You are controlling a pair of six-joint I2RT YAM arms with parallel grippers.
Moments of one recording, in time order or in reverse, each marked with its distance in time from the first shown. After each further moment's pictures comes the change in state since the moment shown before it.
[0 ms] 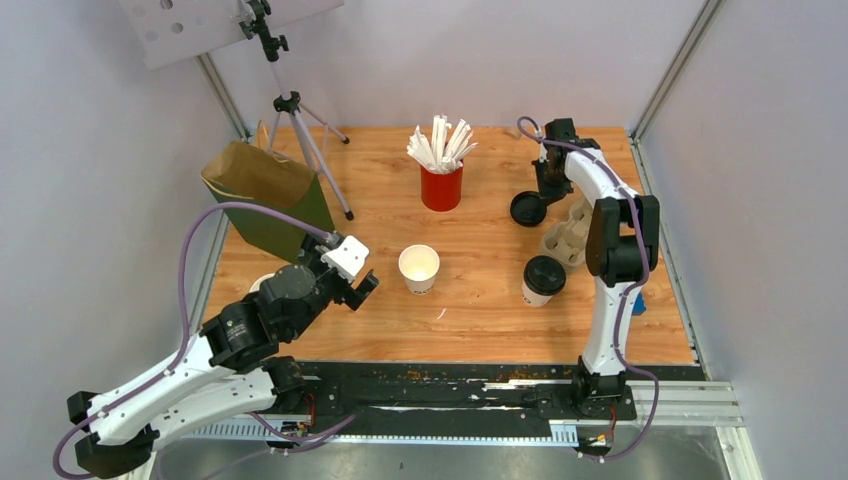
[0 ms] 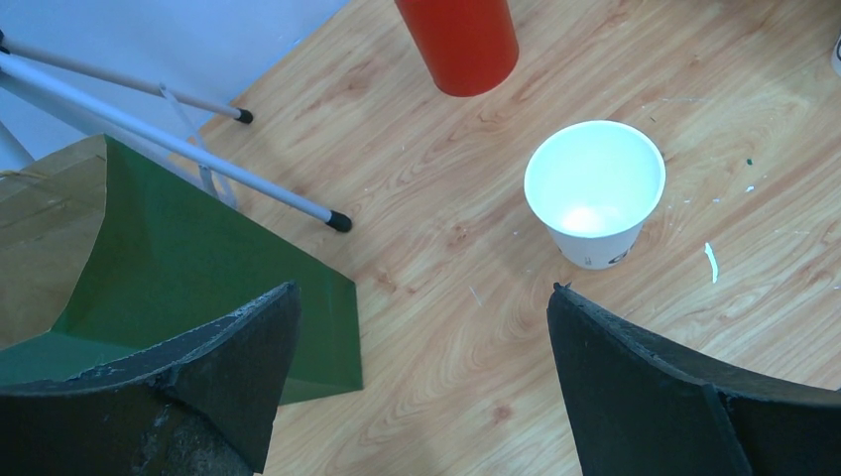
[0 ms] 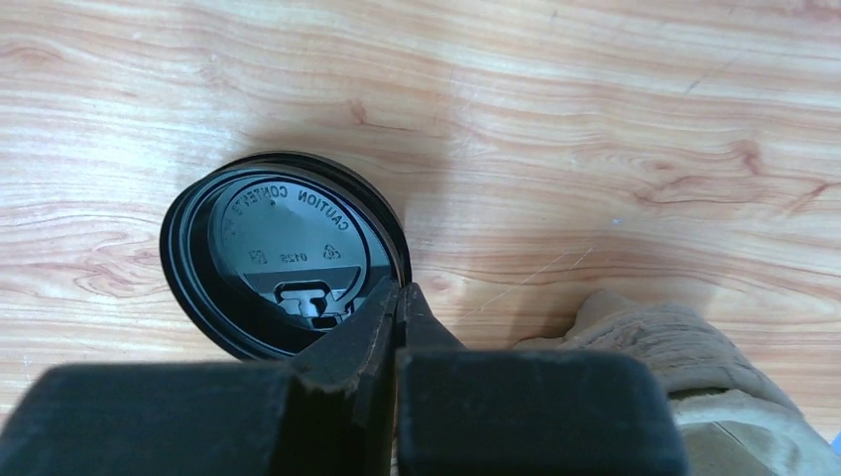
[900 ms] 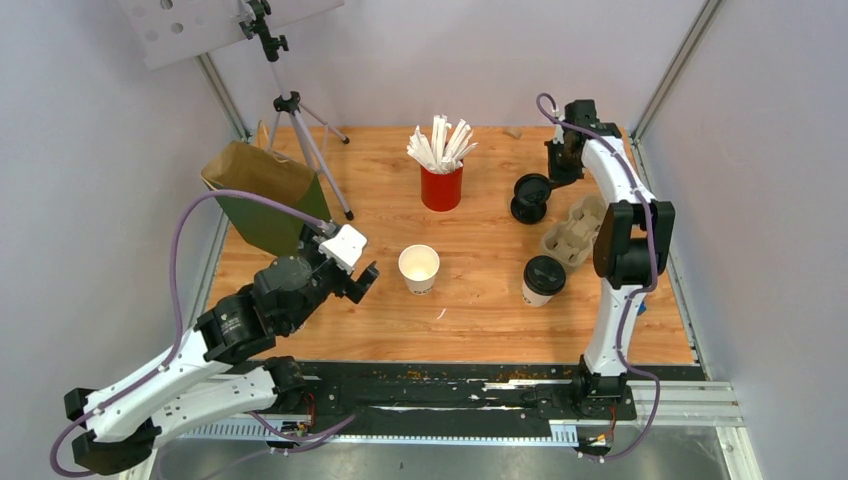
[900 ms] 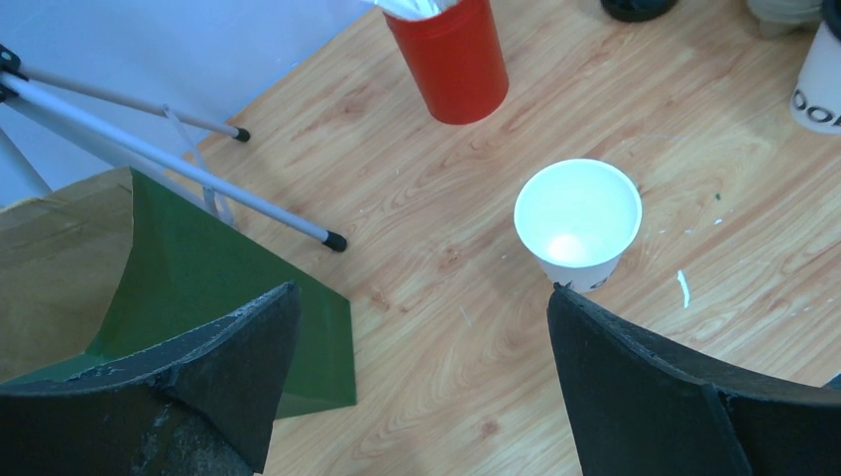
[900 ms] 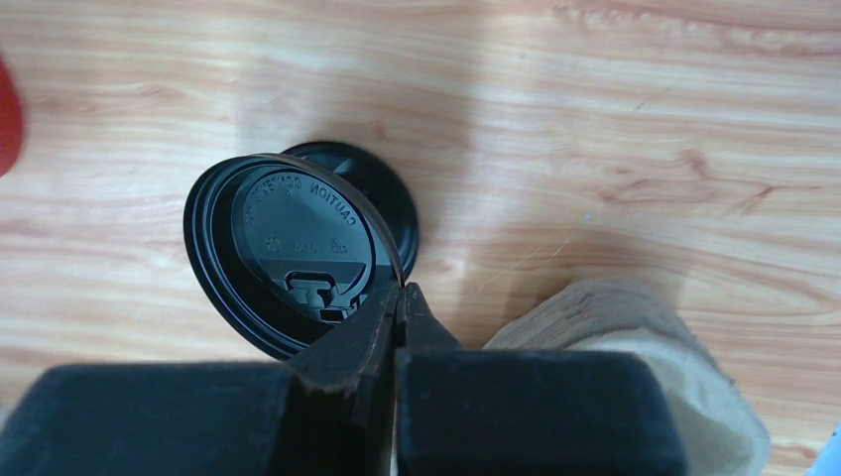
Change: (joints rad) left arm 0.000 0.041 0.076 -0.013 0.008 -0.023; right arm -0.054 -0.017 0.143 -0.079 -0.089 0.021
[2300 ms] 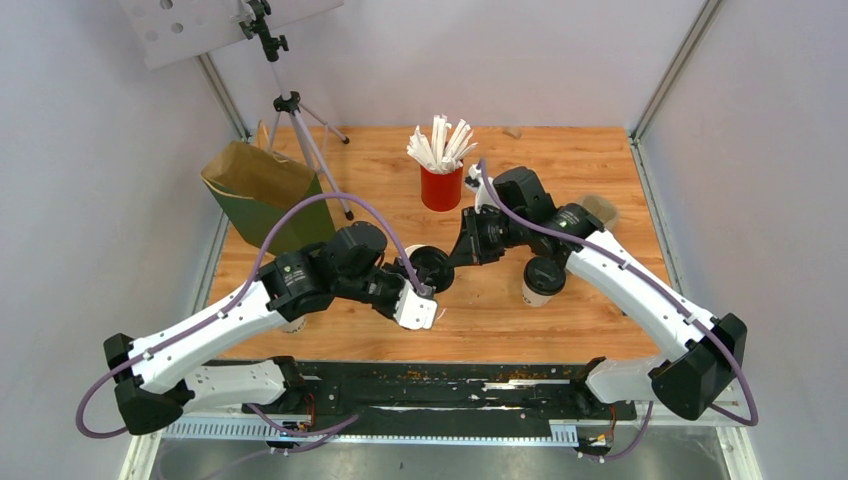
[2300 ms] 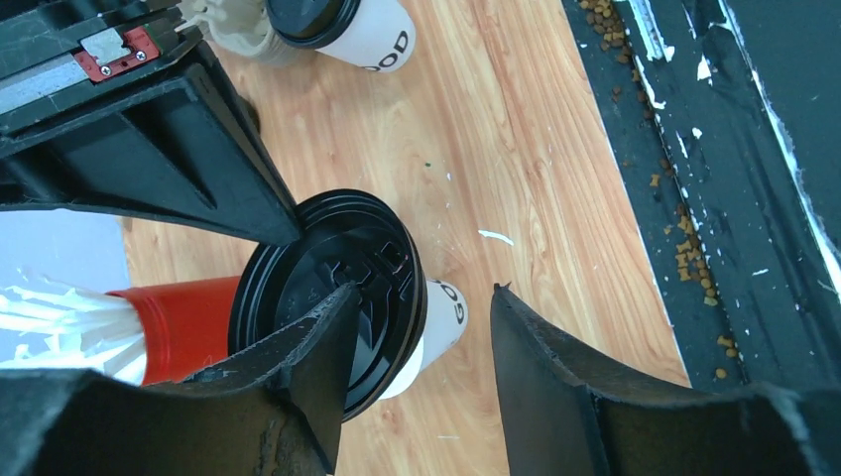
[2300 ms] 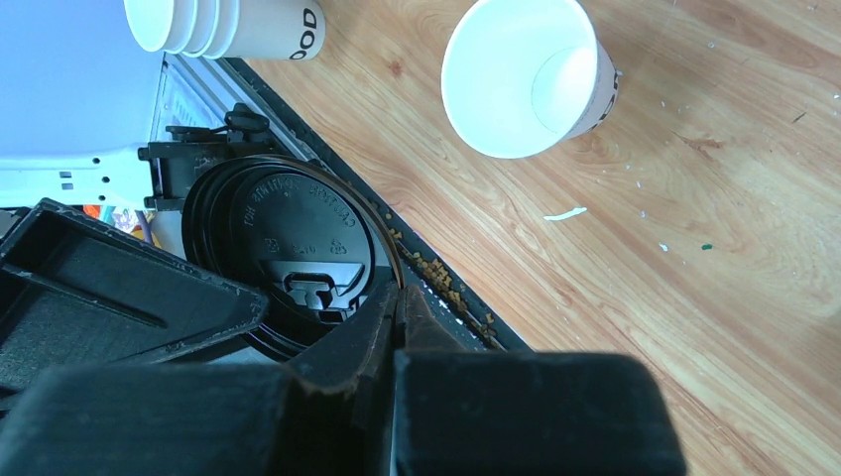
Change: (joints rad) left arm 0.000 0.412 0.278 -0.238 0.880 0.718; right arm 0.642 -0.811 -0.639 0.136 -0.410 0.490
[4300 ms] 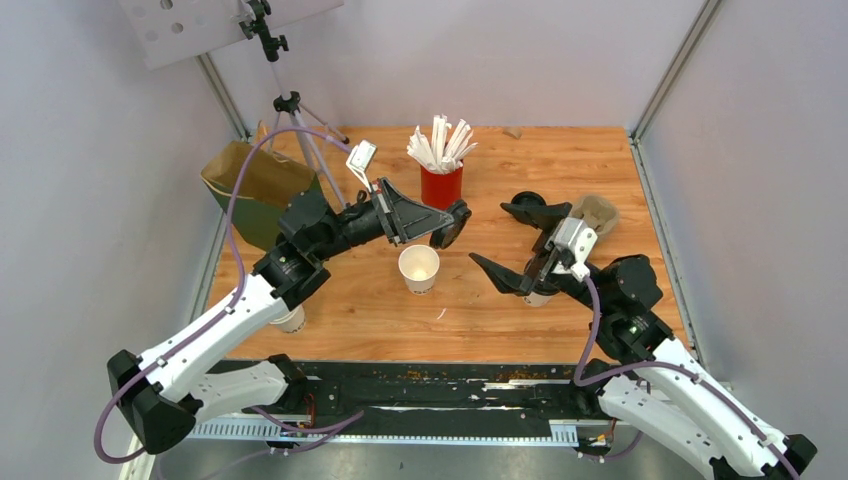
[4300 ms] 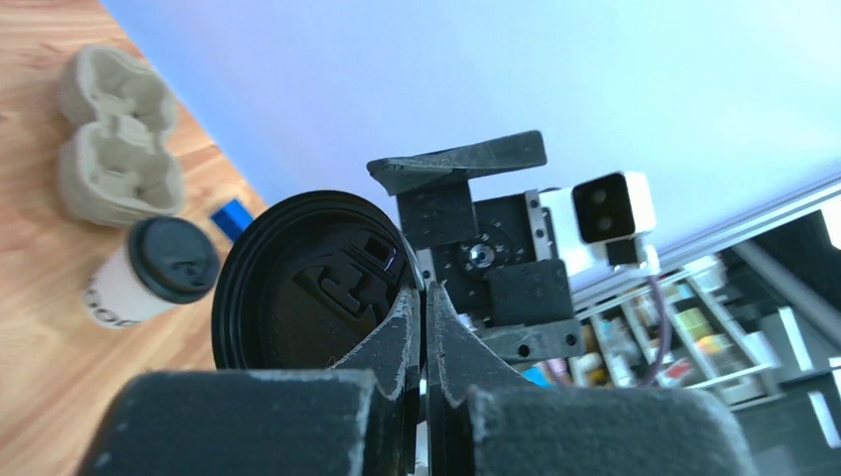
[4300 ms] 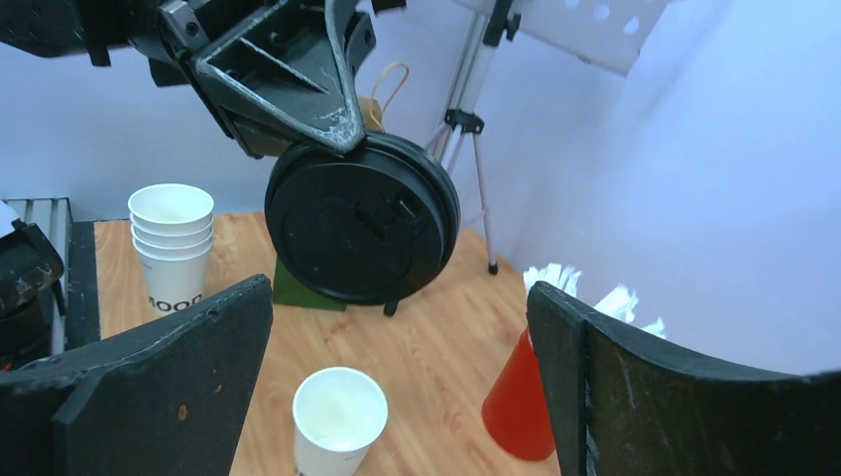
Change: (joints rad) left arm 0.259 -0.001 -0.090 0.897 0.042 -1.922; right arm 0.038 -0.694 -0.603 0.991 0.098 -0.618
